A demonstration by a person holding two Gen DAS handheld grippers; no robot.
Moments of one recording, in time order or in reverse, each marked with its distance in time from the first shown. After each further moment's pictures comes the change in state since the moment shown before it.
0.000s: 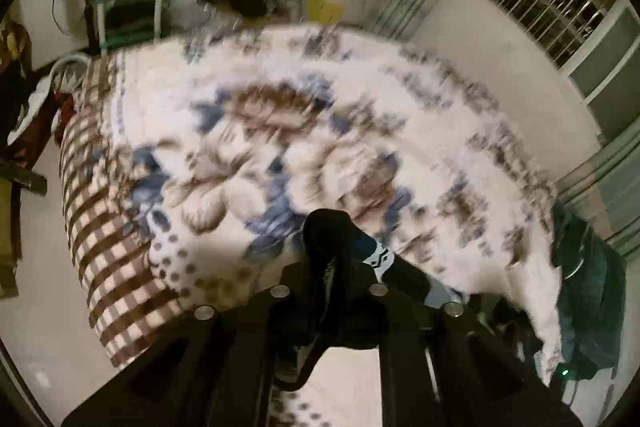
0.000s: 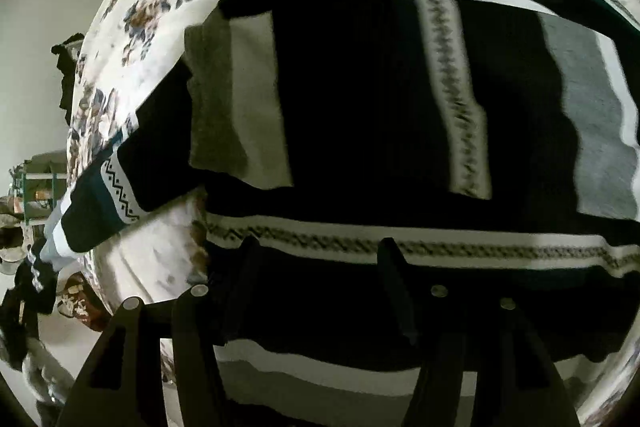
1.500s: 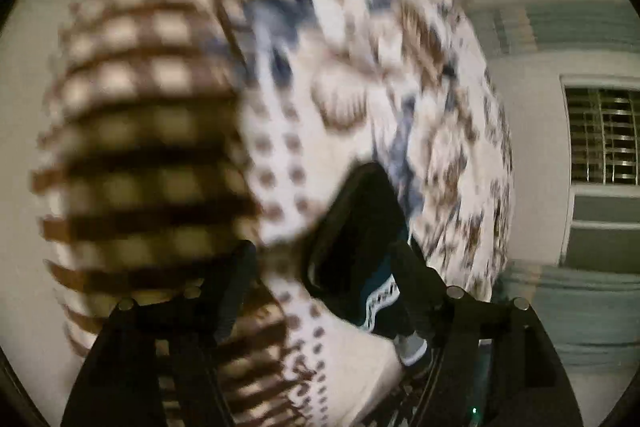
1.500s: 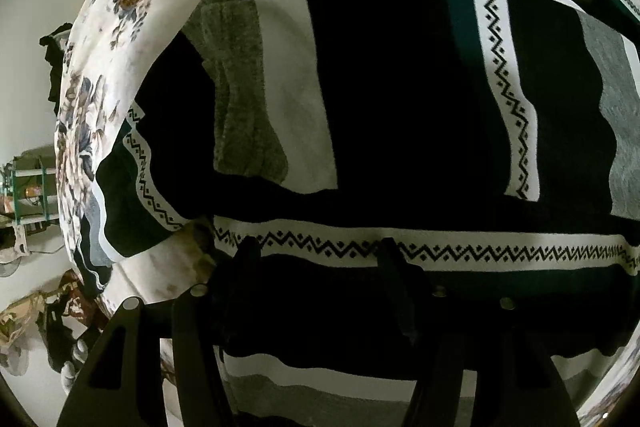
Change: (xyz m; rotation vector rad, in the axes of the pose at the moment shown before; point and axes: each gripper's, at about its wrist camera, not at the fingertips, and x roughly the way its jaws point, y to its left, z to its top) left arm 0.070 0.144 -0.047 -0.532 0.245 -0.221; right arm 0.026 0.021 0.004 0.010 0.046 -0.029
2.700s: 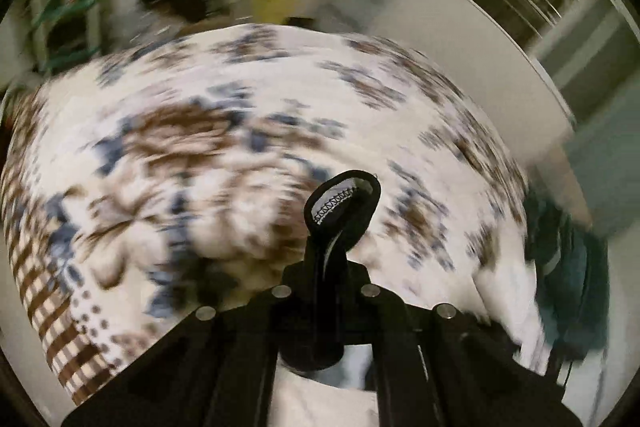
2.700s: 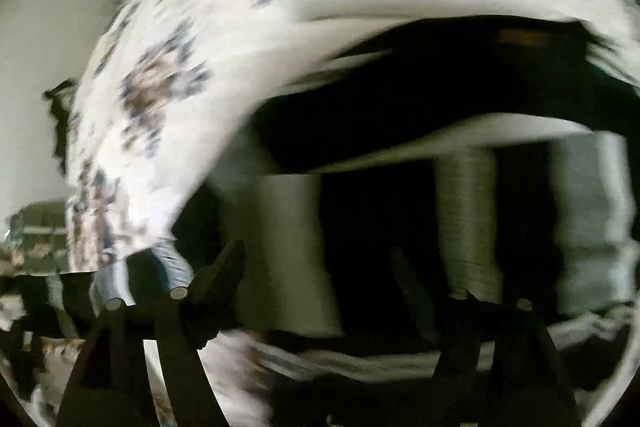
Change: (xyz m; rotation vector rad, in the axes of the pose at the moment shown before) left arm 0.008 -0.260 -0.053 0.717 -0.189 0.086; right arm -0.056 0.005 0.069 0.077 -0.207 -0.038
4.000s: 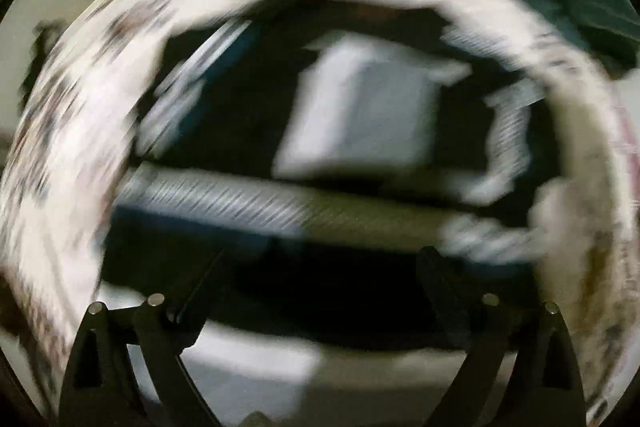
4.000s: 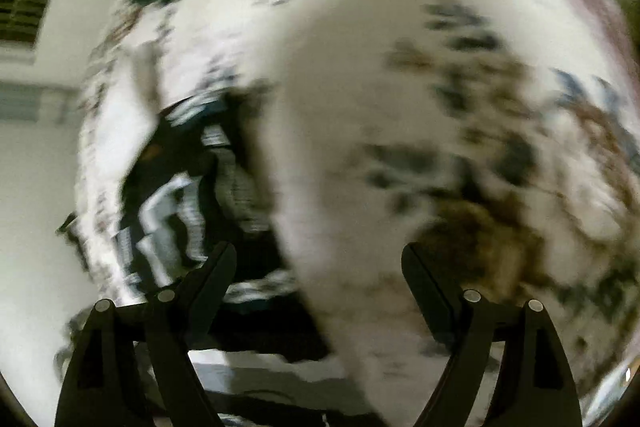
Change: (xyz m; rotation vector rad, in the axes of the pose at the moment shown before) left arm 0.096 -0.325 -0.386 0.630 0.418 0.244; right arm -0.173 -0.458 -0.068 0.393 -0.042 0.159
